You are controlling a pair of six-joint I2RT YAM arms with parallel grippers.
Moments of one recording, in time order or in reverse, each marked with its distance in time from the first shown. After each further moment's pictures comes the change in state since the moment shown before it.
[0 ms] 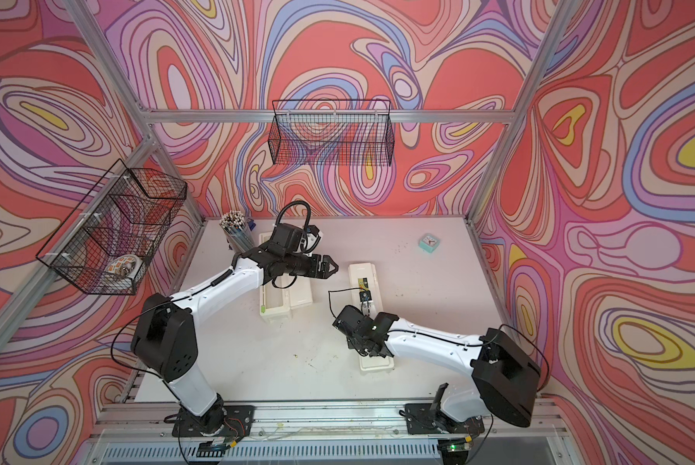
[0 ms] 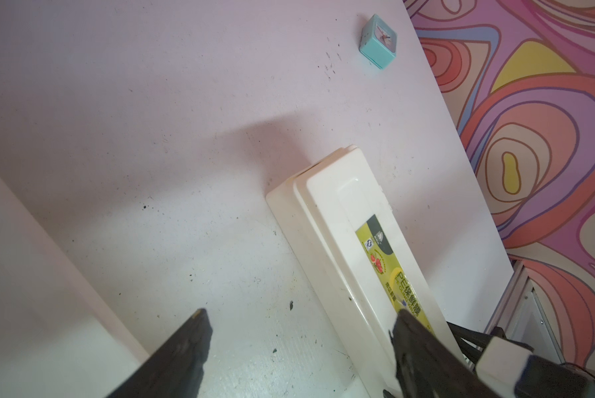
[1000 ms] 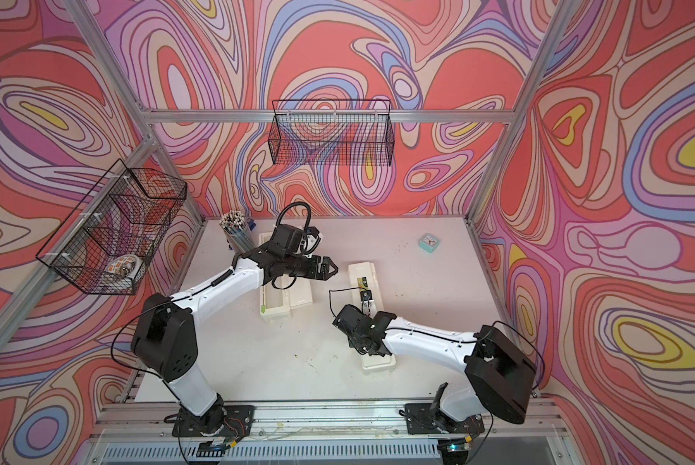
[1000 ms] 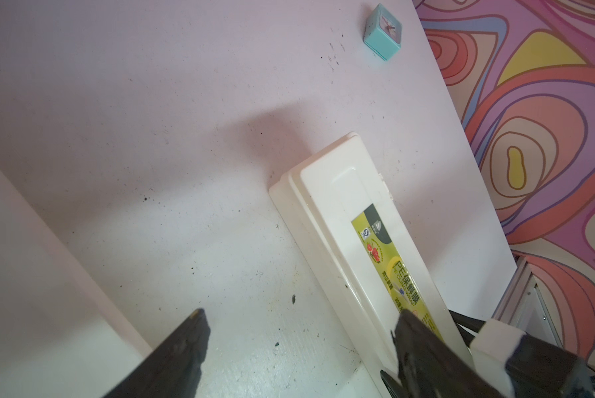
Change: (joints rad) left arm 0.000 0.000 -0.007 -0.015 0.000 0.006; right arm -0.026 0.026 -0.016 0.024 0.021 -0.002
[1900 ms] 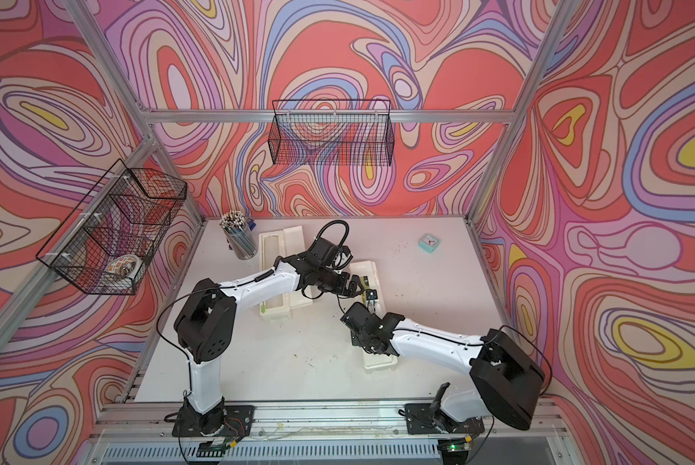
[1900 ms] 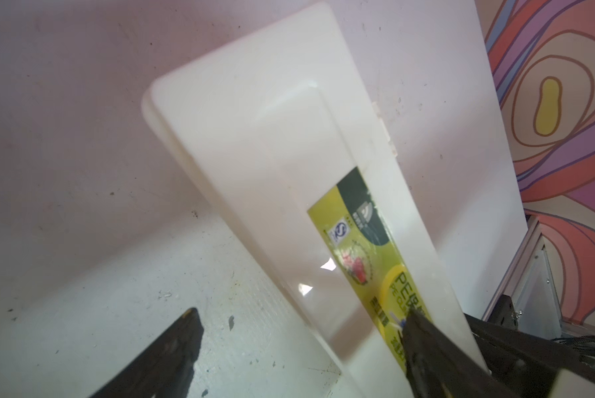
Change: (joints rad) left arm -0.169 0.254 0.133 -0.021 0.008 -0.069; right arm -0.053 -0.035 -0.063 0.097 -0.062 -0.027
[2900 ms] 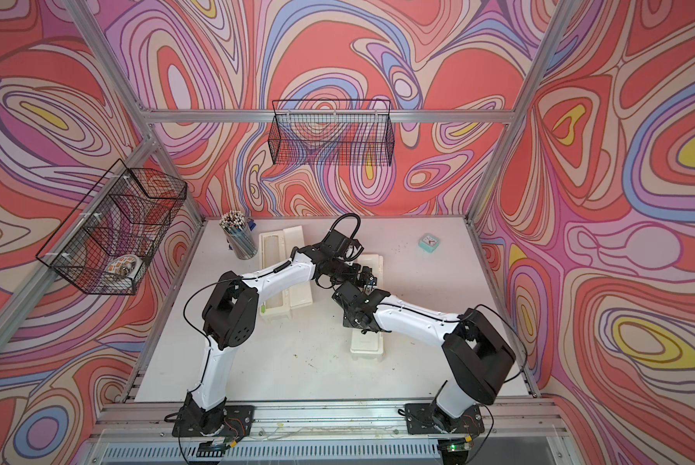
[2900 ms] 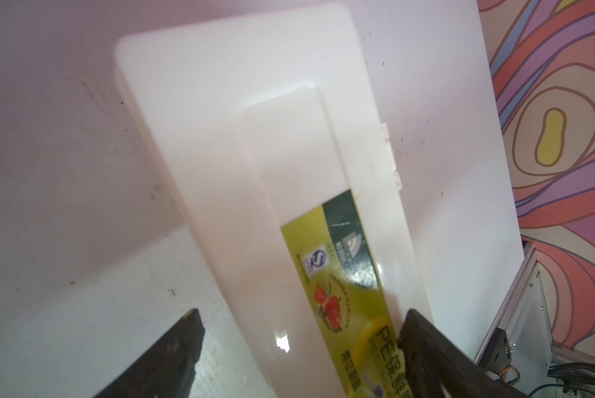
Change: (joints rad) left arm -0.009 0.188 0.265 -0.074 0.020 -0.029; right arm -0.095 0.158 0.248 -0.146 -0.110 0.153
